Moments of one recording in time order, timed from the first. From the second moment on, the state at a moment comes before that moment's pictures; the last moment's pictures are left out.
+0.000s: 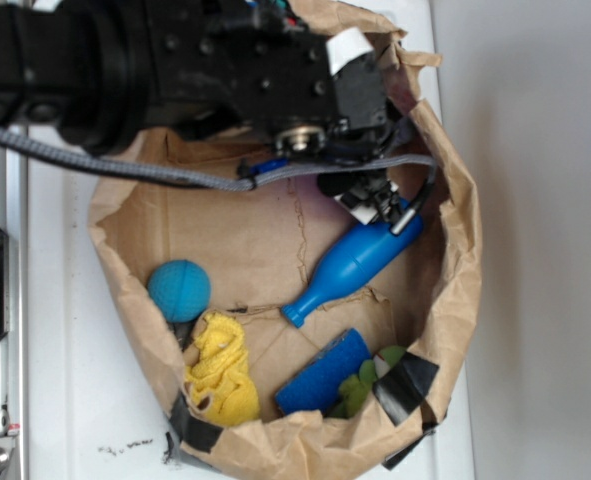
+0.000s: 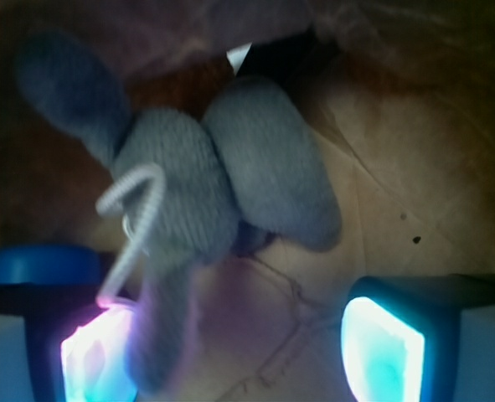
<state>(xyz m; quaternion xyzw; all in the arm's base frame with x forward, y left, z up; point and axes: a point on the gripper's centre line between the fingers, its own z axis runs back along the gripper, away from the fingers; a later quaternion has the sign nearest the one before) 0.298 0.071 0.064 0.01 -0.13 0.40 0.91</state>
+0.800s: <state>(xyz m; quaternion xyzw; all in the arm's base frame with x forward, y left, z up) 0.313 0.076 0.067 0.01 -0.20 0.37 0.91</state>
